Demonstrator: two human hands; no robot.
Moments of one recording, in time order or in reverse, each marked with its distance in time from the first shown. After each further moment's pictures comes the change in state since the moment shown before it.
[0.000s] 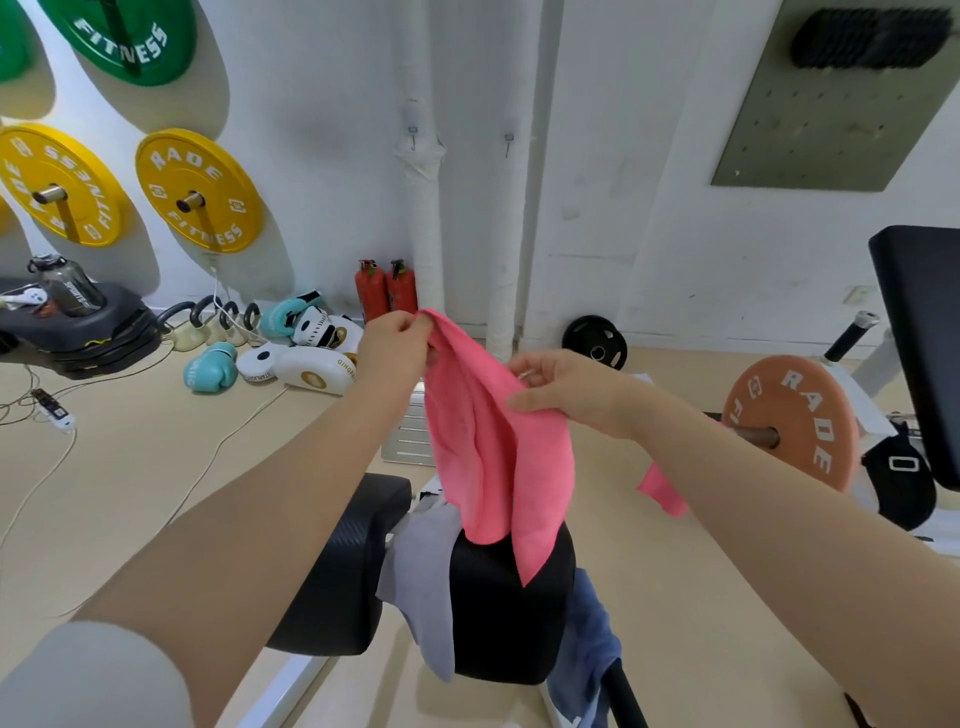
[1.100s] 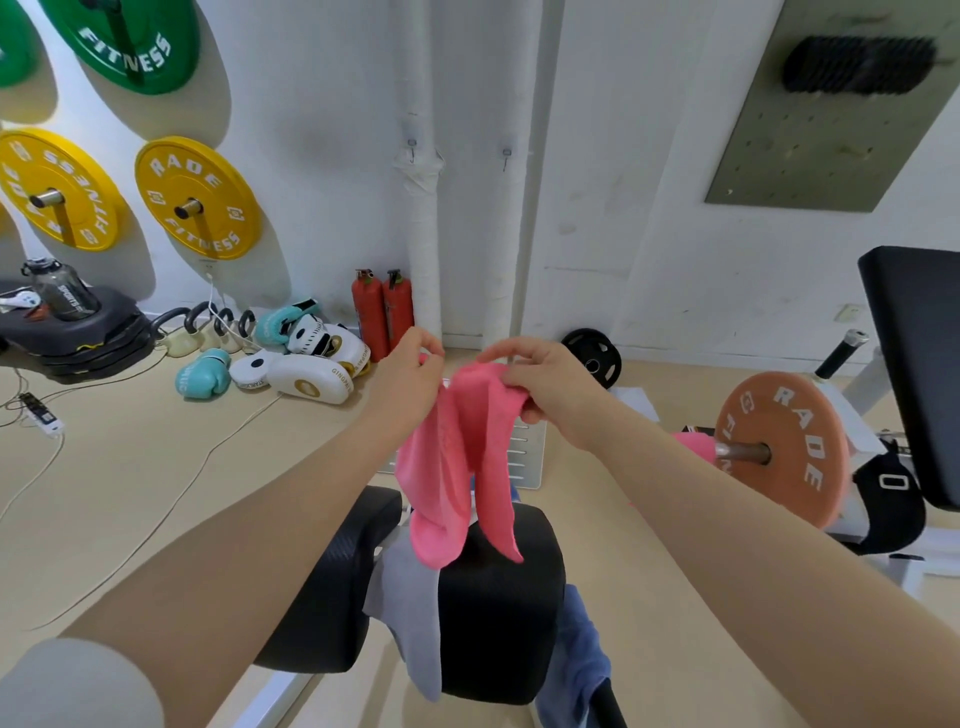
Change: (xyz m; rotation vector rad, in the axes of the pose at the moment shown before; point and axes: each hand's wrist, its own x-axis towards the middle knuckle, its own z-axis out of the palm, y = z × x) left_hand -0.013 -0.009 0.008 0.333 -0.110 0.195; right_hand 0.003 -0.022 0.017 0.086 0.301 -0.047
